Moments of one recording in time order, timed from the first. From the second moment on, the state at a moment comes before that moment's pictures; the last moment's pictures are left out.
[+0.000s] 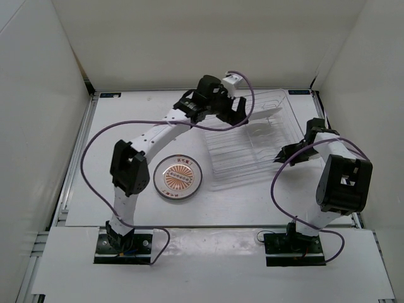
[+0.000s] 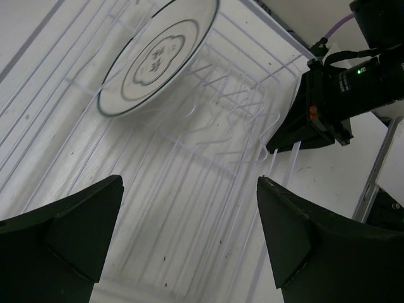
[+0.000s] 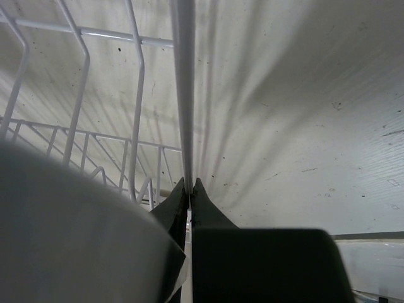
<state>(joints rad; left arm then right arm) -0.68 1.99 1.90 -0.37 0.37 -0.16 -0.17 1.62 1.04 -0.82 -0.37 1.07</state>
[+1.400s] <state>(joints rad) -0.71 2.35 2.13 -0.06 0.41 -0.23 -0.15 1.68 1.15 -0.97 -0.37 1.04</state>
